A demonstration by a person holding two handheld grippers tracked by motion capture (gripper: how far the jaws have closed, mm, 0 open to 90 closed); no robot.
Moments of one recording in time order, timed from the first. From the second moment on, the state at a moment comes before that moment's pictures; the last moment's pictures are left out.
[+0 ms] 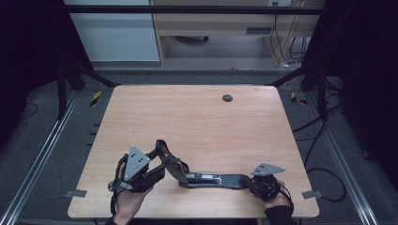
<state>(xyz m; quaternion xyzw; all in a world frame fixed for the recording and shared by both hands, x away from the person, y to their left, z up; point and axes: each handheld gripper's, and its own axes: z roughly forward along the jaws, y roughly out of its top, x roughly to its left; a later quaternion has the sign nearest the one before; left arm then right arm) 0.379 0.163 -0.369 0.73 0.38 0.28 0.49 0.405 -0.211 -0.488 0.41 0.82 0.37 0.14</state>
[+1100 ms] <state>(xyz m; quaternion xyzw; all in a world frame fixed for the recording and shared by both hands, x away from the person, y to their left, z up) 0.378 0.128 -0.364 0.74 0.35 0.30 0.48 0.405 -0.211 -0.489 0.40 0.82 0.37 0.14</state>
